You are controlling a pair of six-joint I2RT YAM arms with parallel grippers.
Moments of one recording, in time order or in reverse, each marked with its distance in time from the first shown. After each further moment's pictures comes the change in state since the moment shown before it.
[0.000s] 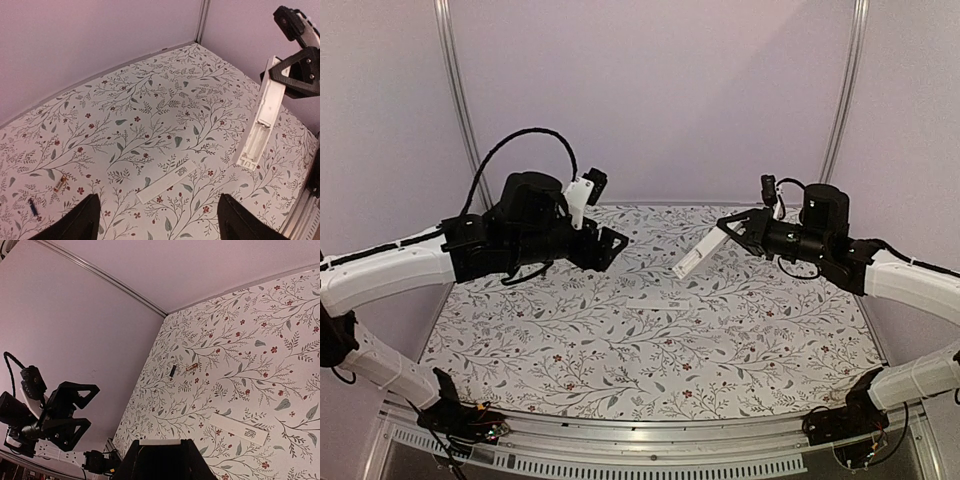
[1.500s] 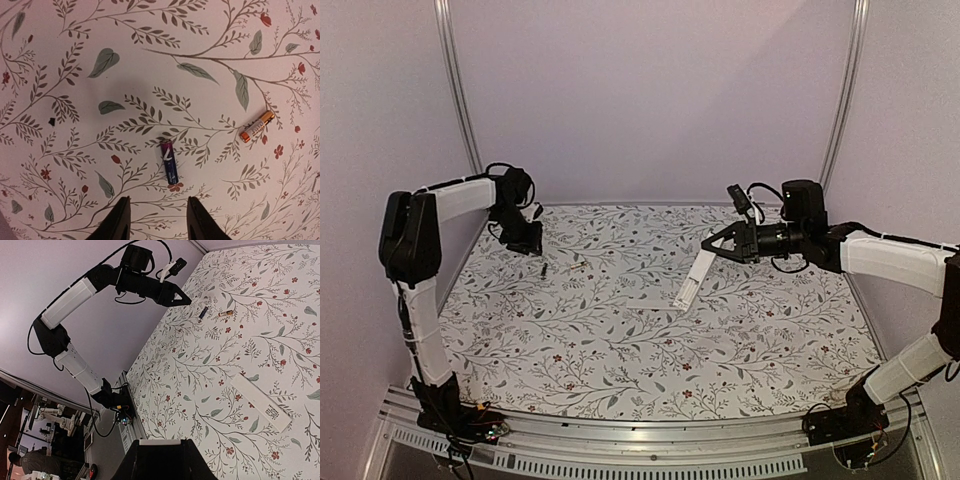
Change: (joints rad) left arm 0.772 0.712 0.503 -0.610 0.264 0.119; right arm -0.102 0.234 0.119 -0.092 -0.514 -0.245
